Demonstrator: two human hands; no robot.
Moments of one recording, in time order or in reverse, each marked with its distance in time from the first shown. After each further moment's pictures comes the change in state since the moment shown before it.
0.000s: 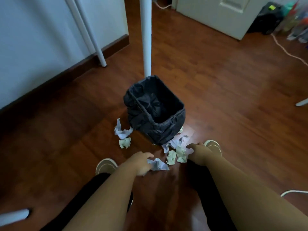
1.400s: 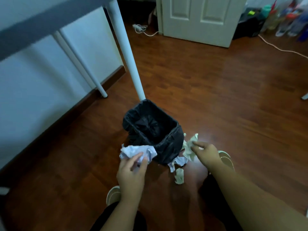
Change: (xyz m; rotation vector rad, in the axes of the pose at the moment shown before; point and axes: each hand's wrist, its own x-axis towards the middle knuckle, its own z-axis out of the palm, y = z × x) left_hand -0.061 0.051 -0.021 -0.816 1.022 0.149; right_hand -0.013 0.011 -0.030 0.978 0.462 0.008
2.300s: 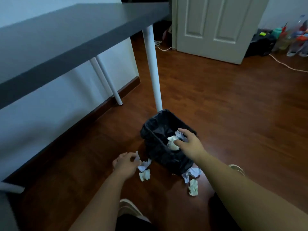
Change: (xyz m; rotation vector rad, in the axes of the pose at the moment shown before) left_hand 0.119 -0.029 -0.079 0.696 -0.436 -0.189; right_hand -0.031 -0.124 0.065 0.005 -0.224 -0.282
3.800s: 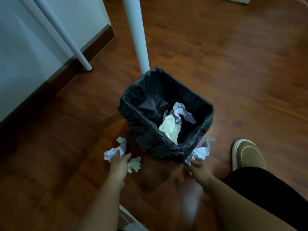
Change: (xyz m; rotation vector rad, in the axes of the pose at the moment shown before) left_hand 0.146 -0.066 0.150 -0.837 -0.094 -0.362; right_hand 0.062 0.262 0.101 0.191 0.004 0.657
